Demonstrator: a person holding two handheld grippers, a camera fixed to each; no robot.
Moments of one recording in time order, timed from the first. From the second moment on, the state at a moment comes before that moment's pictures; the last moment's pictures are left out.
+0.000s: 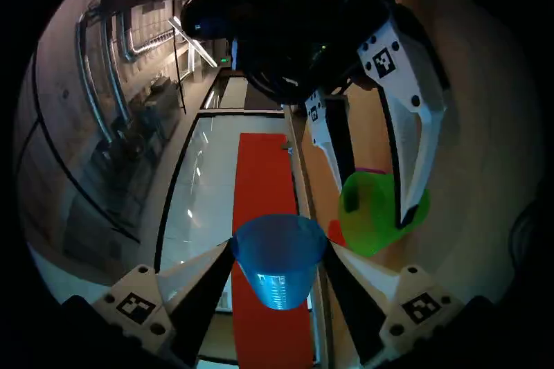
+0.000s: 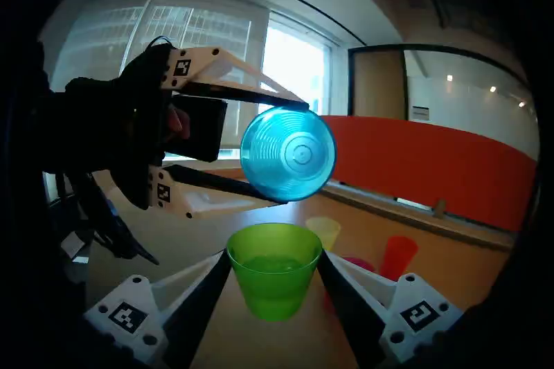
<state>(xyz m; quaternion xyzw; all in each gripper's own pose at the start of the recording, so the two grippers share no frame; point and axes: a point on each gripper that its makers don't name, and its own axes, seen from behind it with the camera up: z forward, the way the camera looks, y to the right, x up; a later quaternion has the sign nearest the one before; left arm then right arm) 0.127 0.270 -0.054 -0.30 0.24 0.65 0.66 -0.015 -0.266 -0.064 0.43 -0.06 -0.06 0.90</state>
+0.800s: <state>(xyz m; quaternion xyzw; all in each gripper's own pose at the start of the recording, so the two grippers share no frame) 0.122 0.244 -0.032 -0.35 0.11 0.41 0.83 -0.008 -0.263 -0.063 0.42 -0.04 -0.06 0.90</state>
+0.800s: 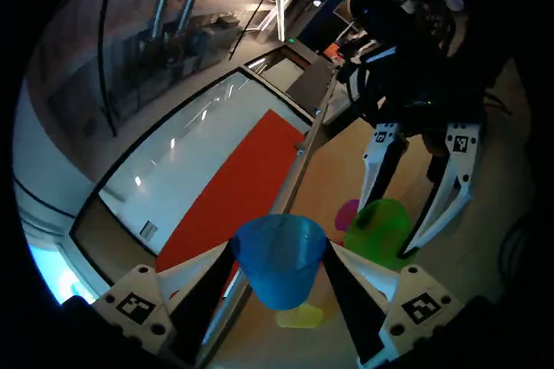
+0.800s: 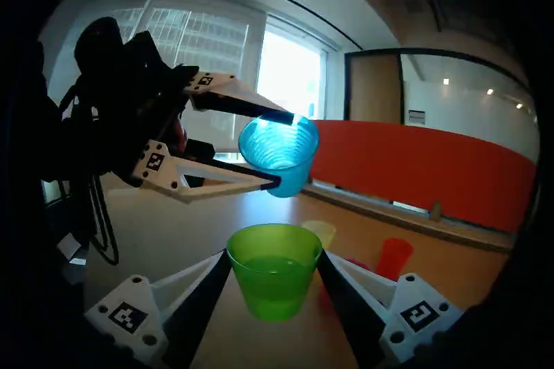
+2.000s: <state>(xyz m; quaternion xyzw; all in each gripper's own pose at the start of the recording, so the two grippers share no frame) 0.086 0.213 -0.015 -0.37 -0.06 0.08 0.92 0.005 -0.261 -0.061 0.41 -0.03 -0.05 0.91</state>
